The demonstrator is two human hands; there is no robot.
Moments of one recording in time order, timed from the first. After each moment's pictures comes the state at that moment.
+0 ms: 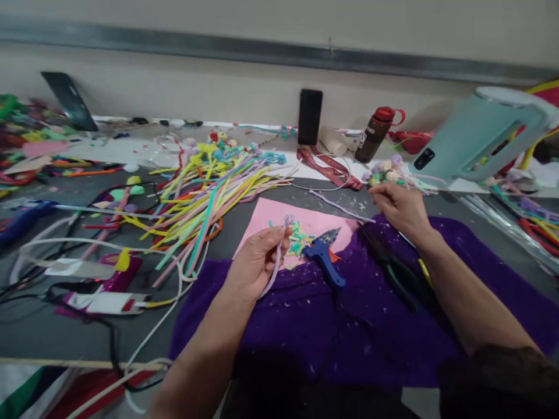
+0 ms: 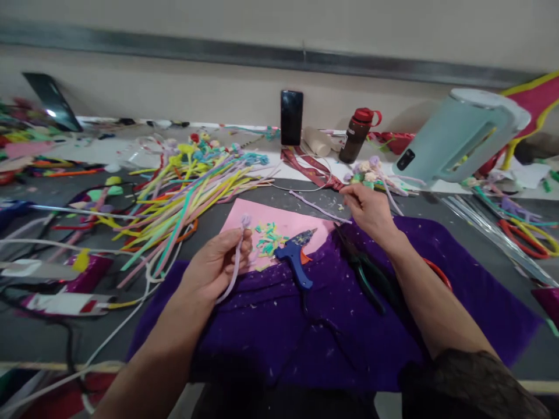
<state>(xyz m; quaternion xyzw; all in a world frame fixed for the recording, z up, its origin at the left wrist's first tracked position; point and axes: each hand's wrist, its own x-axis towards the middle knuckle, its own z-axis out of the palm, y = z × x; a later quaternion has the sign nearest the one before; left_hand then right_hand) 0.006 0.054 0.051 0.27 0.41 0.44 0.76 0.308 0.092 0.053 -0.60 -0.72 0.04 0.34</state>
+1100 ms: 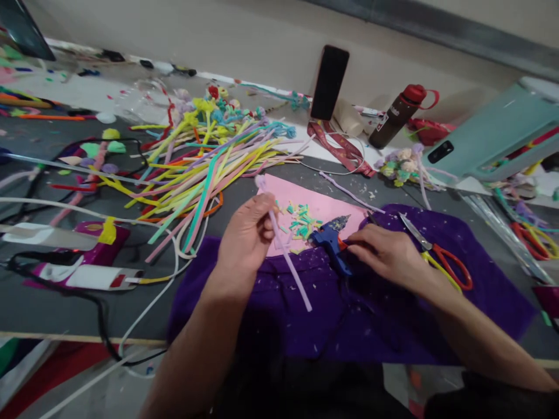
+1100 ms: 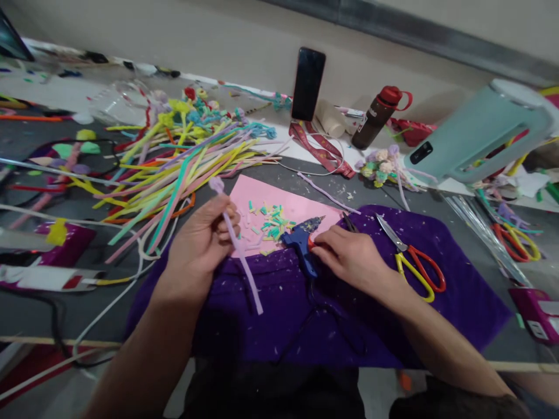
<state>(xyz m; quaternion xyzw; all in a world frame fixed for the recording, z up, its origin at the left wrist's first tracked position) -0.015 0.070 0.050 0.21 0.35 0.55 0.73 0.240 0.022 0.057 -0.48 -0.86 0.10 0.13</state>
